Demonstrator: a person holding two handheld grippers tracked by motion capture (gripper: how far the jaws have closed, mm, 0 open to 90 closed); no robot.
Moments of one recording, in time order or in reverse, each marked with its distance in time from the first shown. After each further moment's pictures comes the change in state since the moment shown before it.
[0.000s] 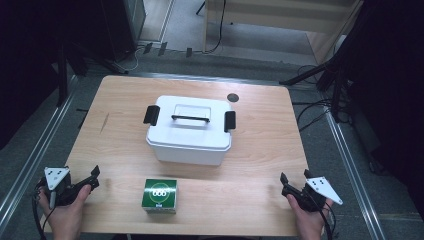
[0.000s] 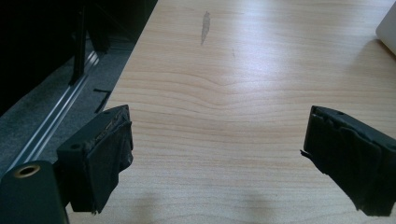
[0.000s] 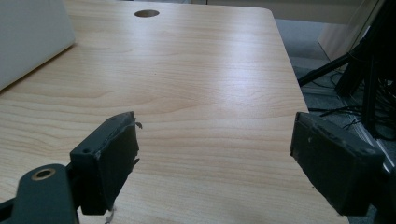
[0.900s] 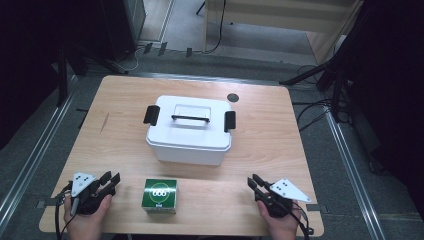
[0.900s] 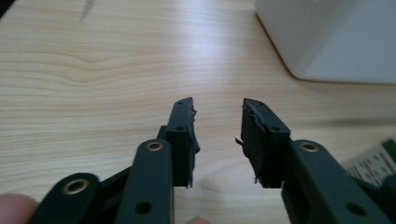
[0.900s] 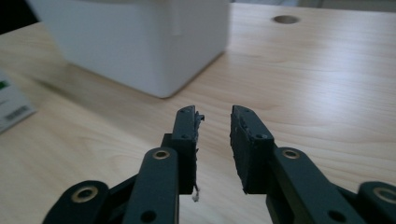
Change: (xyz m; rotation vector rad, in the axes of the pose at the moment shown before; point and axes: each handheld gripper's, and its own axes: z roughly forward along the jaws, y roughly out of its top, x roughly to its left) left arm -0.066 -0.002 -0.026 0.094 -0.237 0.048; right arm 0.097 0.011 -0.005 0.035 0.414 -0.076
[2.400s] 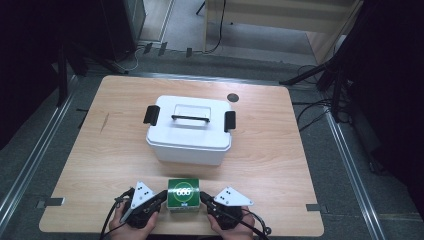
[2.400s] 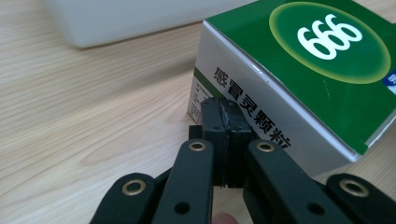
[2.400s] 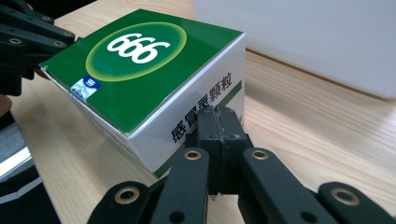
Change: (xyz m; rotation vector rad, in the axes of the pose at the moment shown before) left arm -0.115 -0.012 0.013 0.145 -0.325 0.251; right arm 0.106 0.000 0.047 0.139 0.197 -0.015
